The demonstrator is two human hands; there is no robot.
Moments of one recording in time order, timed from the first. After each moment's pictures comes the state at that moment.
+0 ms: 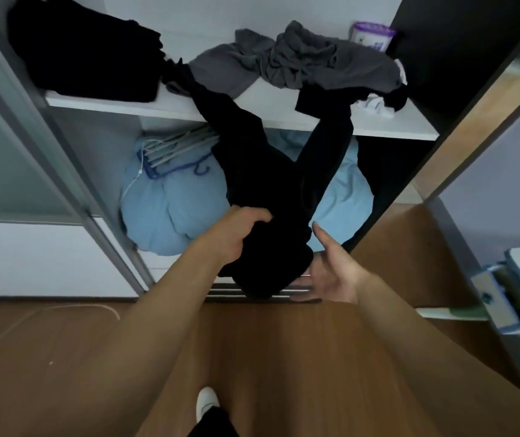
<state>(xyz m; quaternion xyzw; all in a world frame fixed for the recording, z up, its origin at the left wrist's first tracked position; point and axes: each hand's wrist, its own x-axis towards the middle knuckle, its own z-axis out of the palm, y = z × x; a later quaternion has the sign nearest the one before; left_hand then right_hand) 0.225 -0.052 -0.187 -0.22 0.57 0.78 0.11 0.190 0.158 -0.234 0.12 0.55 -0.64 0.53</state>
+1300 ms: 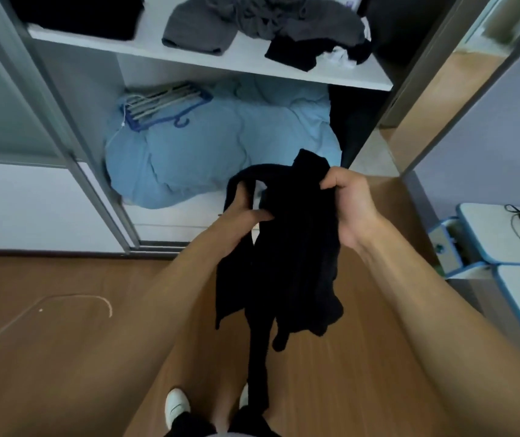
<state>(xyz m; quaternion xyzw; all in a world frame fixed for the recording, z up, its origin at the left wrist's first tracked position) 0.346 0.058 -0.245 -0.07 0.64 0.76 0.06 0.321 0.235 -0.138 0.03 0.57 -0.76 0.30</state>
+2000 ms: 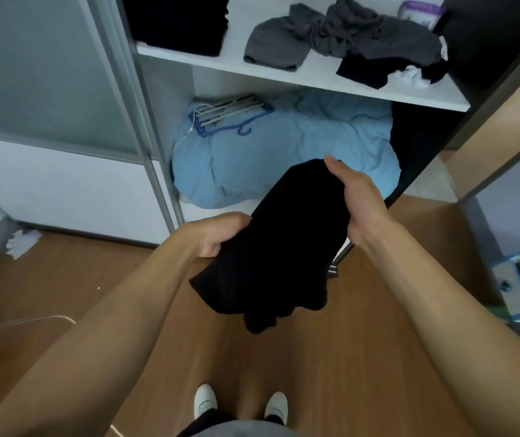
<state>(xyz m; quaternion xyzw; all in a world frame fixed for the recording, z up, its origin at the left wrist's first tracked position) 0.418 -0.068 -0.236 -0.25 0.62 0.70 0.24 0.339 0.142 -0.133 0.00 0.64 -0.73 0.25</state>
